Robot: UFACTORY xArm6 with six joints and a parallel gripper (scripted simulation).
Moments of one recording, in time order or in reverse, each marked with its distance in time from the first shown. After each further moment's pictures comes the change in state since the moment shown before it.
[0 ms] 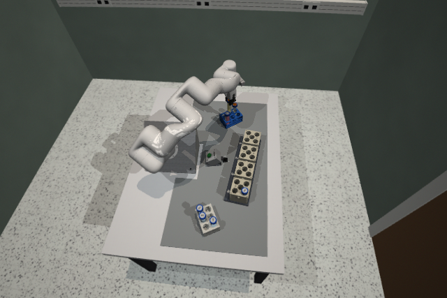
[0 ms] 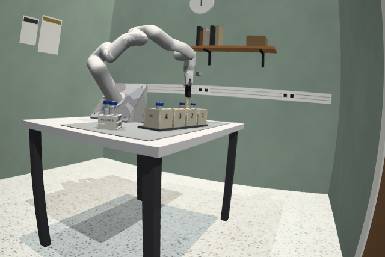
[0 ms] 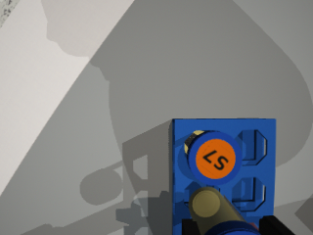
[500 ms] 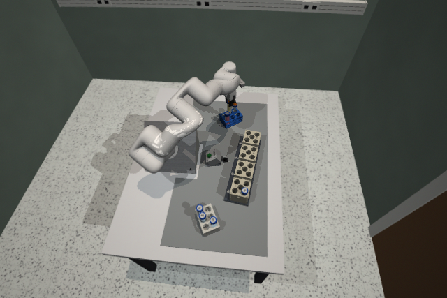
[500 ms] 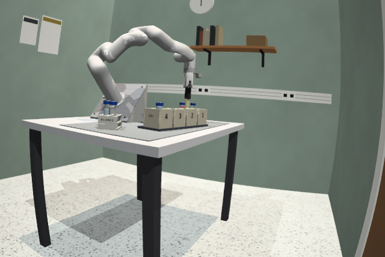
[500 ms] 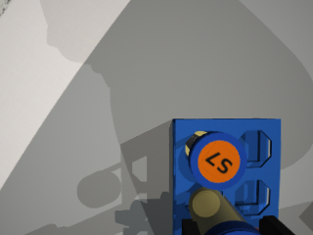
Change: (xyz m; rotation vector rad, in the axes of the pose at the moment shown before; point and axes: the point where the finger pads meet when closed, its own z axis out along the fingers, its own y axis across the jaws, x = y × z) arm 0.000 0.000 0.011 0.000 0.000 0.000
